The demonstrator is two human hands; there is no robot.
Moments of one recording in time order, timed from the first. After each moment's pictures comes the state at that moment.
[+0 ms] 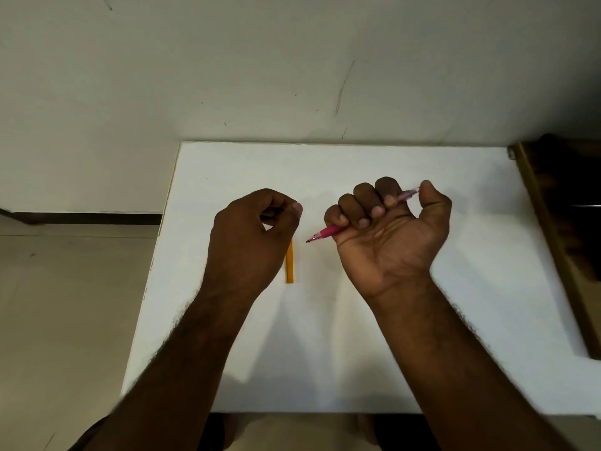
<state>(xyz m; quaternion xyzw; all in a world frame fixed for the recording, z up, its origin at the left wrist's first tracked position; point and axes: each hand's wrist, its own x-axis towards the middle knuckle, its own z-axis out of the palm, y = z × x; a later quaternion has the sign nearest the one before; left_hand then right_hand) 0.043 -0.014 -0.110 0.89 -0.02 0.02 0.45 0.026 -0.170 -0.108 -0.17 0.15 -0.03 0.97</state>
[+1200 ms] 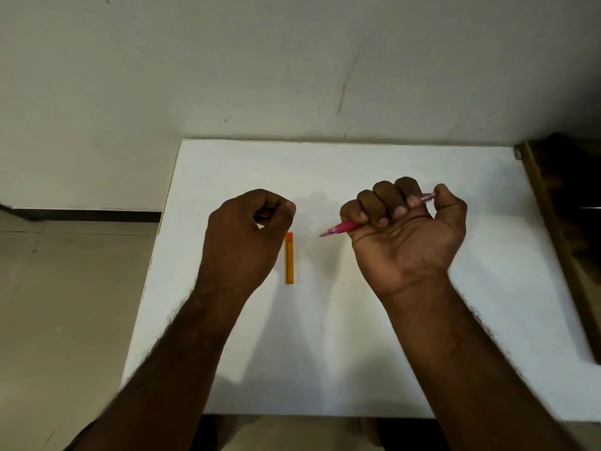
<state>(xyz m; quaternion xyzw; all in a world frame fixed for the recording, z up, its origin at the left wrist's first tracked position) 0.050 -0.008 -0.122 0.89 0.02 0.01 0.45 0.027 -0.184 -0.112 -0.12 0.15 -0.05 0.98</state>
